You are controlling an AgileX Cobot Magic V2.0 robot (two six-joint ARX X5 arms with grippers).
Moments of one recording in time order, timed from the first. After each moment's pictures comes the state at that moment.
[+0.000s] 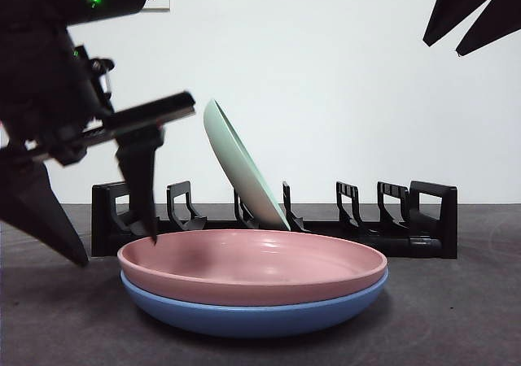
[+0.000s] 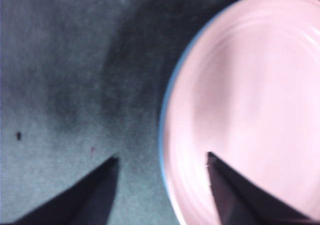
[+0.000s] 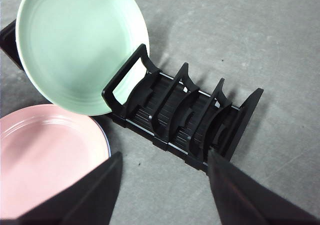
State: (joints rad) left arm -0.72 1.36 0.80 -0.51 -0.05 -0.88; right arm 0.28 1.04 0.99 -0.59 -0.23 -0.08
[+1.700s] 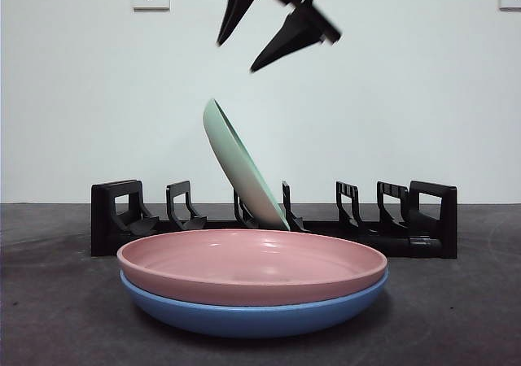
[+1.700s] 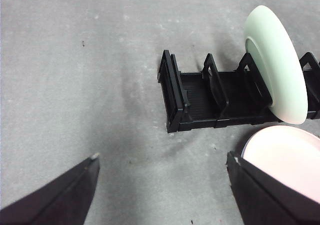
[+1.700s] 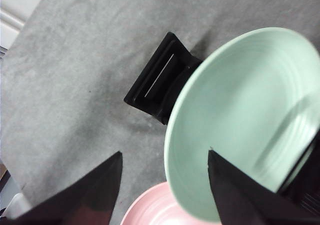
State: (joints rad) left arm -0.05 0.75 0.96 -0.80 0.19 -0.04; right arm 0.57 1.88 1.90 -0.86 -0.42 0.24
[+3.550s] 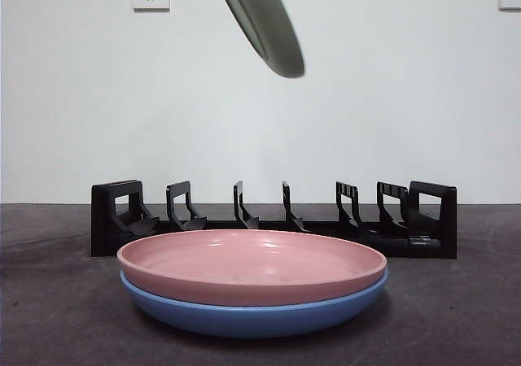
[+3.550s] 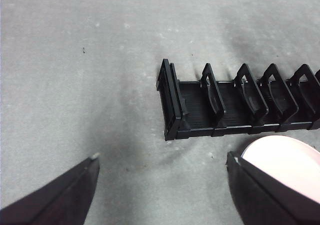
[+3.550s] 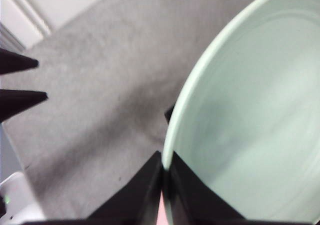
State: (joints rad) left arm -0.05 0.75 0.96 -0.77 0.19 -0.07; right arm 0.78 1.61 1.88 -0.88 -0.20 0.10
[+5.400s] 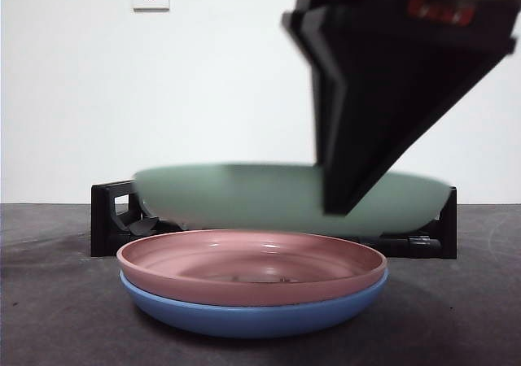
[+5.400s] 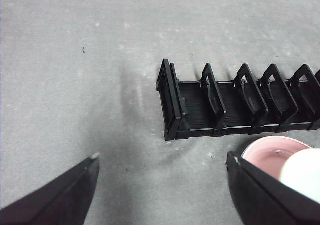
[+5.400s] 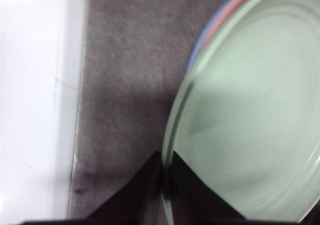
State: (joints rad) left arm -0.05 0.75 0.96 -0.77 0.19 -0.07; right arm 1.31 1.40 1.01 -0.88 0.25 -0.45
